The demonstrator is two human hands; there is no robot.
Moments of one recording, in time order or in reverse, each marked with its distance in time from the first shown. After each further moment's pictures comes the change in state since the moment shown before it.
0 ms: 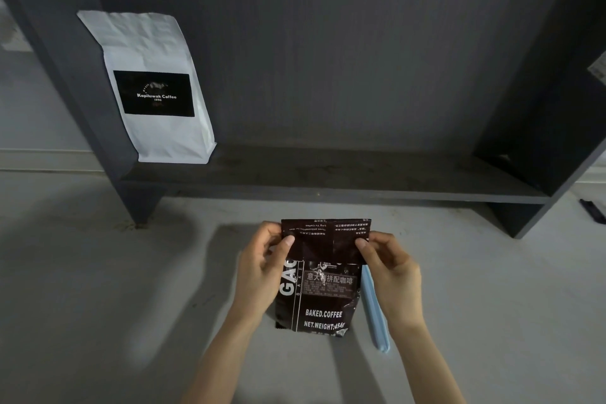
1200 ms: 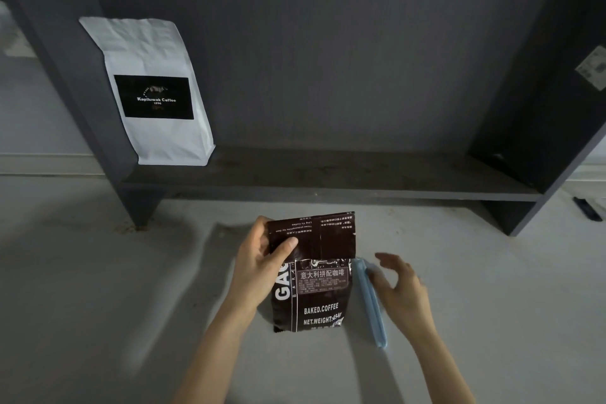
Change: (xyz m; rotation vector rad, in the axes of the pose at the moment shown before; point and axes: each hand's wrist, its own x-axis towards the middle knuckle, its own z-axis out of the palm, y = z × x) left_hand -0.001 0.016 -0.005 -0.109 -0.055 -0.150; right_hand -0.002 0.027 -0.030 -0.624 -0.059 0.097
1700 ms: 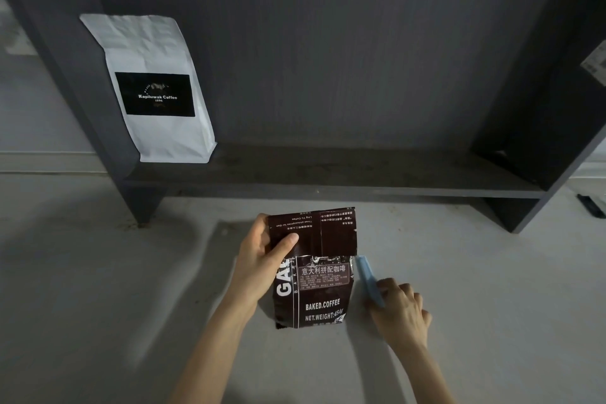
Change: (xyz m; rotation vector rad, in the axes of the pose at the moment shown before) left_hand 0.003 -0.005 -0.001 -0.020 -0.023 -0.016; right_hand -0.012 0.016 0.020 -0.407 -0.150 0.247
